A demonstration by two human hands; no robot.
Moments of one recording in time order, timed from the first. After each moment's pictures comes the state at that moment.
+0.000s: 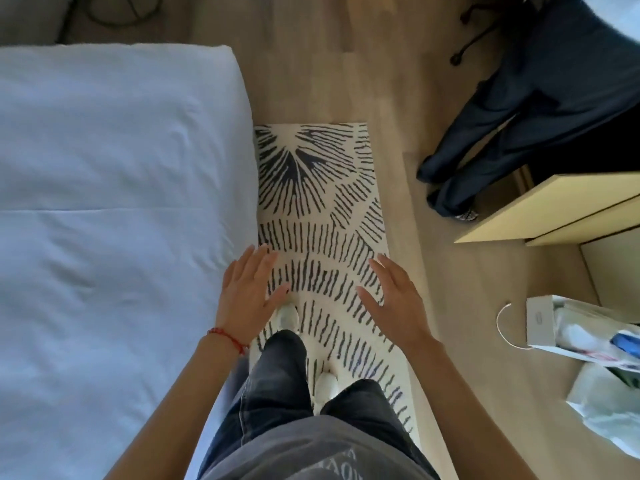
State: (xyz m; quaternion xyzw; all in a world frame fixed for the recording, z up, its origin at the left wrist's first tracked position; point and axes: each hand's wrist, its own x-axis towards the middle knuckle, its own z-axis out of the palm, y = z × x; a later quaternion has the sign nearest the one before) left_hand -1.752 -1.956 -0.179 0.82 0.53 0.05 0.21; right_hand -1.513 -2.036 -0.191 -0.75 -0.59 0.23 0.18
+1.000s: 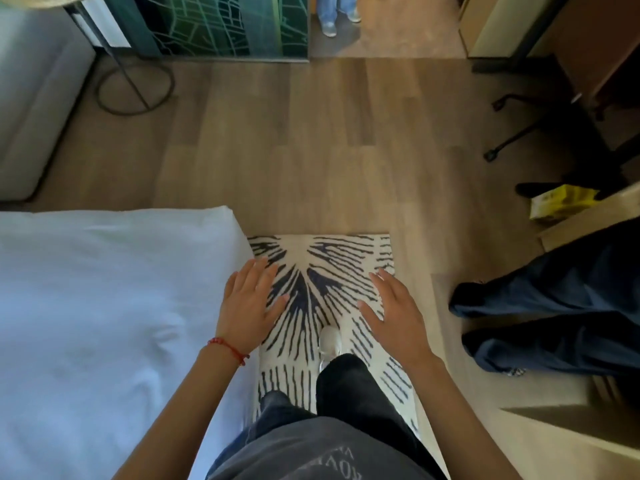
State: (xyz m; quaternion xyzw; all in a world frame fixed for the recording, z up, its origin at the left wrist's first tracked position) left_hand -1.621 -1.364 -0.171 0.81 0.55 0.05 0.19; right_hand -1.382 -1.438 -0.194 -0.74 -0.59 0.26 0.19
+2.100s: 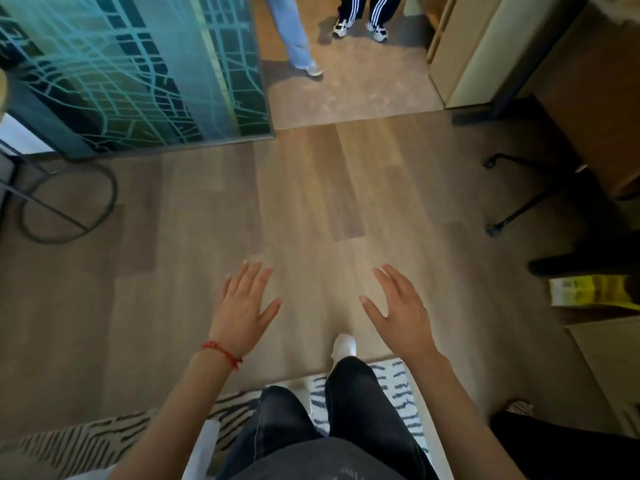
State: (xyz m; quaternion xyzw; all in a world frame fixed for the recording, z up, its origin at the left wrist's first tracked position) left_hand -1.460 -0.748 -0.154 0.85 0.50 0.03 0.18; right_hand -1.224 -0.854 -0.180 -0.79 -0.55 0.19 0.20
